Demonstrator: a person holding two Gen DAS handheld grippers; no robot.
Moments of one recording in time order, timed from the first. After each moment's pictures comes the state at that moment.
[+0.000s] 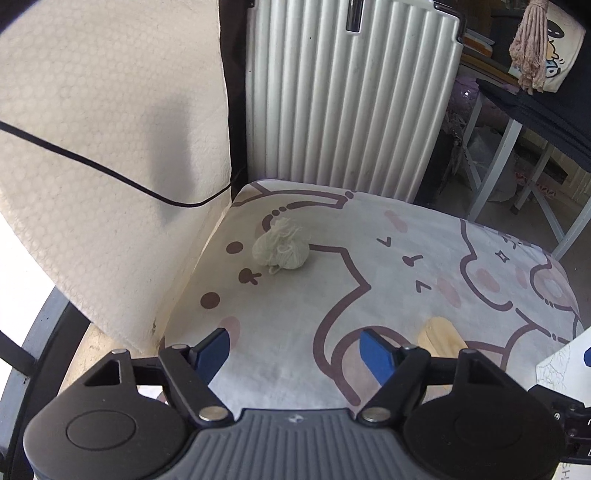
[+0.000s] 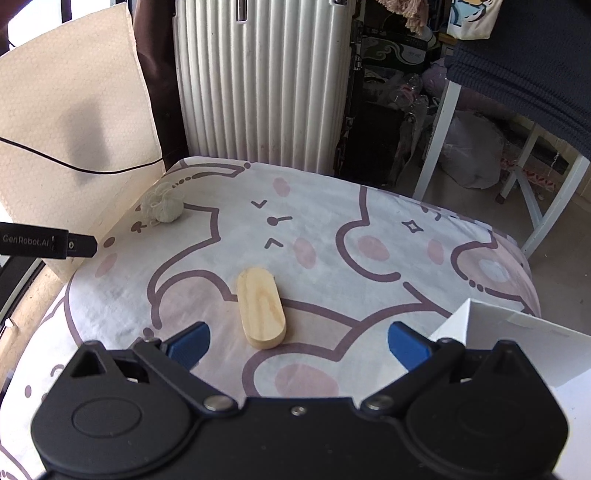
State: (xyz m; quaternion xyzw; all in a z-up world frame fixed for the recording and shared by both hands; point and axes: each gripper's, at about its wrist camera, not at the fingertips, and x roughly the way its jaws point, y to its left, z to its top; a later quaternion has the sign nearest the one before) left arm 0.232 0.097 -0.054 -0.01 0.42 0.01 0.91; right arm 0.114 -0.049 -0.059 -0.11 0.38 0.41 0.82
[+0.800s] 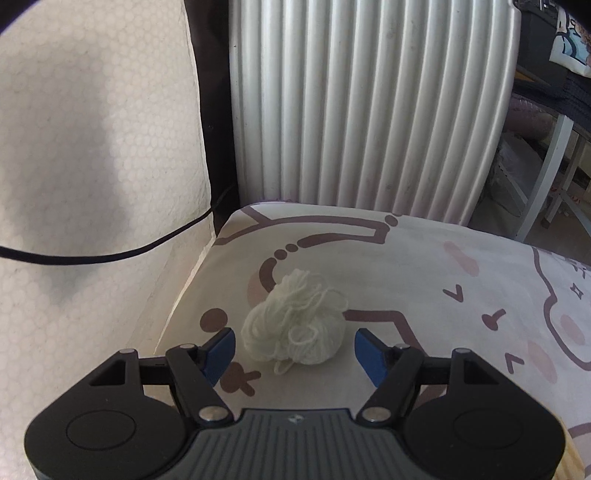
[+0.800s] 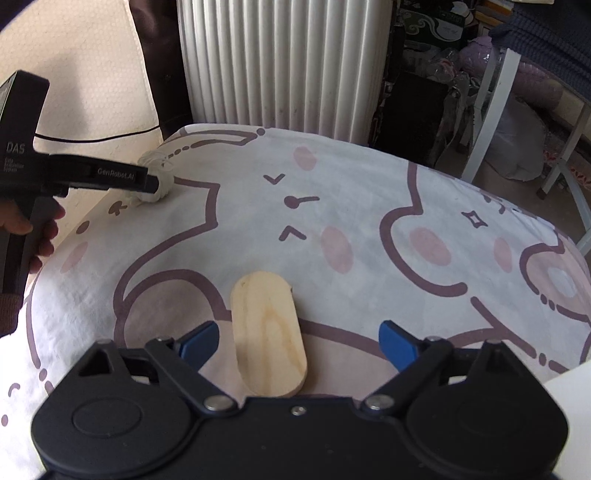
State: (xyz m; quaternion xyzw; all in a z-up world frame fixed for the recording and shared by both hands) left arm 0.367 0.107 -0.145 0.01 0.37 0.01 0.93; right arm 0.150 0.026 -0.131 -0.12 0.40 0.44 0.79
